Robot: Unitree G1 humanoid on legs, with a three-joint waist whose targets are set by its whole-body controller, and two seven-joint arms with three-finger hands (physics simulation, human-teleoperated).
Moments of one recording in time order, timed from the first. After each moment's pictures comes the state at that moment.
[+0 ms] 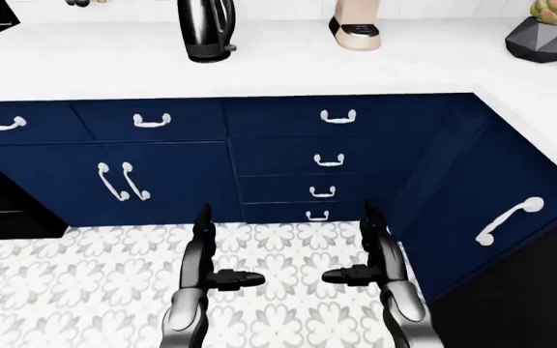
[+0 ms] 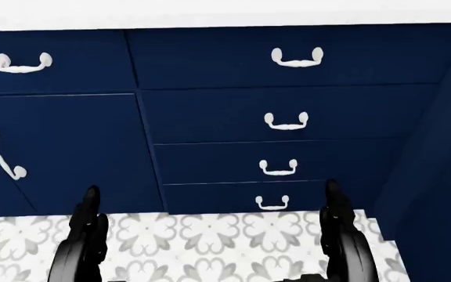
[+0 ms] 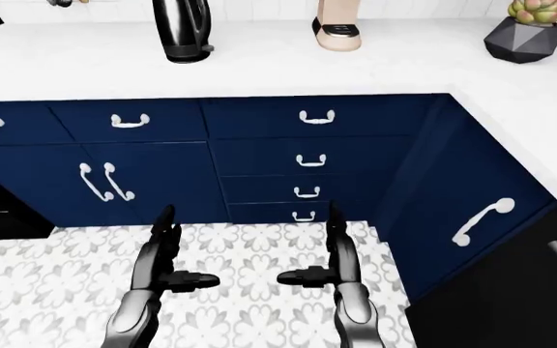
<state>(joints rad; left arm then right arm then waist) 0.03 0.02 0.04 0.09 -0.01 0.06 -0.04 0.03 -0.01 -0.04 0.09 0.01 0.06 0.04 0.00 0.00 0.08</state>
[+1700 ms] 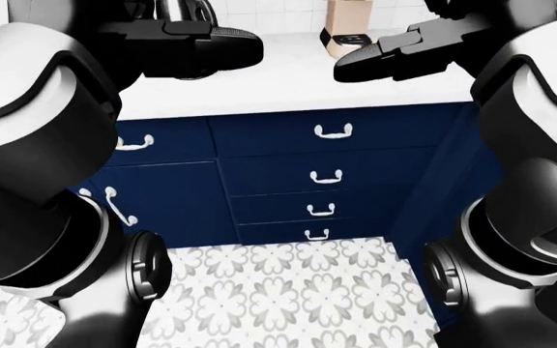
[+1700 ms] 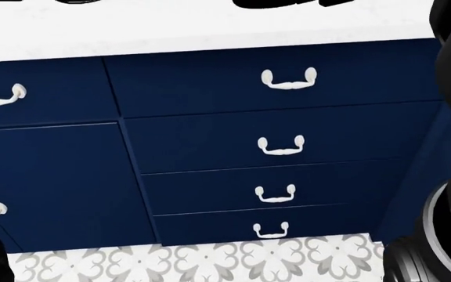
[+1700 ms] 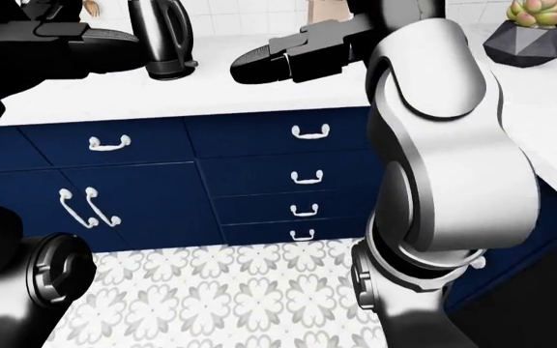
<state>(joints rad) -1.22 0.34 0.33 -0.56 -0.78 1.57 0.64 -1.16 -0.28 -0.07 -0.58 -0.04 1.33 0.05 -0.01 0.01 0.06</state>
